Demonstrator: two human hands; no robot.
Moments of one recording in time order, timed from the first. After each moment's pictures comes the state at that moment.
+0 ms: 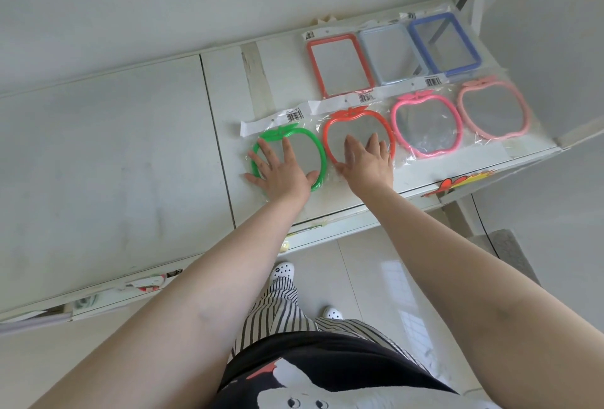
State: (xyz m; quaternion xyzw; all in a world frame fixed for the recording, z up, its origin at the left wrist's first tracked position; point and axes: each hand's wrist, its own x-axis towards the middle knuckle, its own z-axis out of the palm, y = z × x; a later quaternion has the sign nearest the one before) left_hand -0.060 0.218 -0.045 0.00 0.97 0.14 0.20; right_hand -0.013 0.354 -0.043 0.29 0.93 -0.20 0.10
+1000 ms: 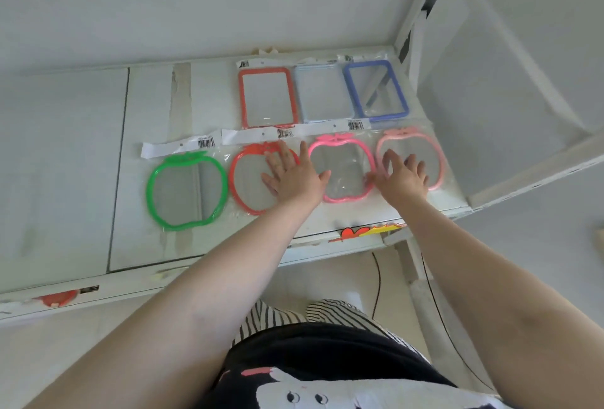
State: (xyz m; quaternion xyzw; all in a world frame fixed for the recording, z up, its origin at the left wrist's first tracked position) left_hand -0.047 0.438 -0.035 0.02 0.95 0.21 0.21; right_hand 0.010 0.615 -0.034 0.35 0.92 -0.18 0.10
